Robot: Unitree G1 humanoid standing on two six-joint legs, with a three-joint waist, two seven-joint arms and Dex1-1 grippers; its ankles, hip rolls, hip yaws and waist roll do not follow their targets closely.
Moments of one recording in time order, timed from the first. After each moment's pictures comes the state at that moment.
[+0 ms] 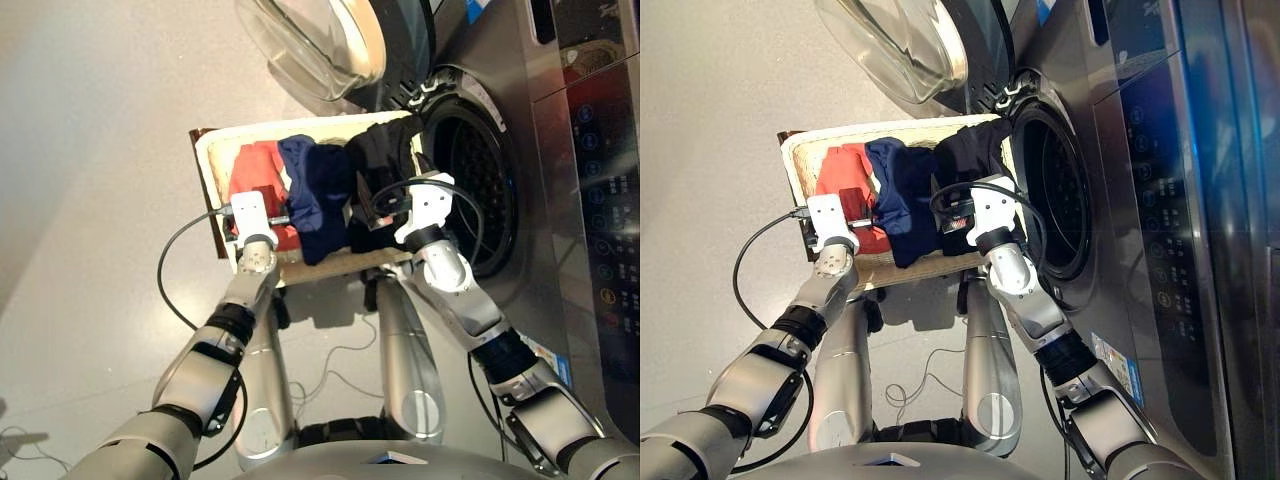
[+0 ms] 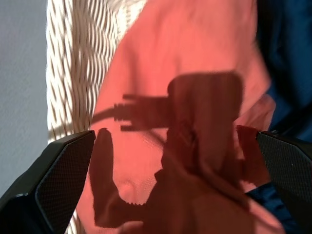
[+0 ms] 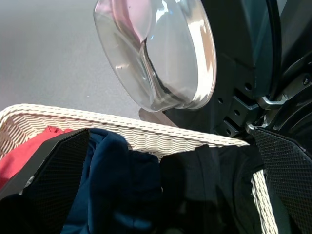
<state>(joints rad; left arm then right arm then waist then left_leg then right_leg) -0.64 0.21 -0.26 0.88 -0.42 -0.17 0.44 -0.42 -0.34 0.44 0.03 0.26 -0.19 -0.19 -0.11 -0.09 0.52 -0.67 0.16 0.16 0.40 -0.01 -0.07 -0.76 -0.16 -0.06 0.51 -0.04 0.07</state>
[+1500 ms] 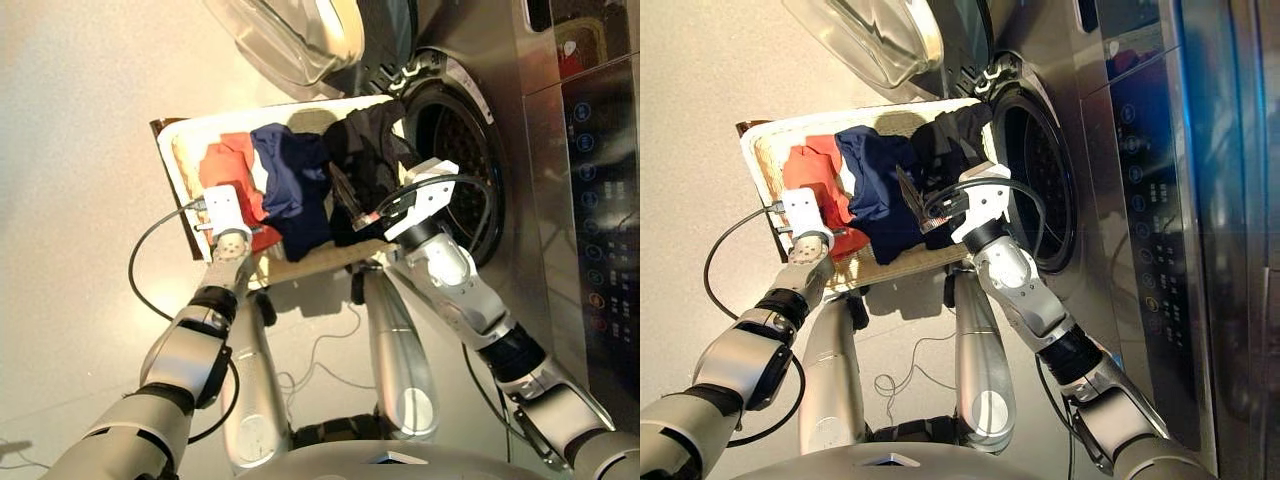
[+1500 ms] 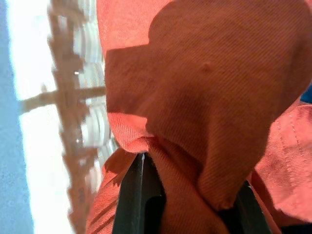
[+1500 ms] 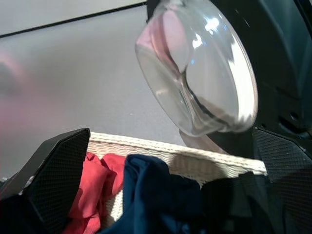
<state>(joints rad) -0.68 0.27 -0.23 1.04 -0.47 -0.17 0.34 -0.44 -0.39 0.51 -0.08 0.44 -0.21 -0.06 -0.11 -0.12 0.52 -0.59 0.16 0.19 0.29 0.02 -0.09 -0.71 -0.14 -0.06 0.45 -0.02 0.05</state>
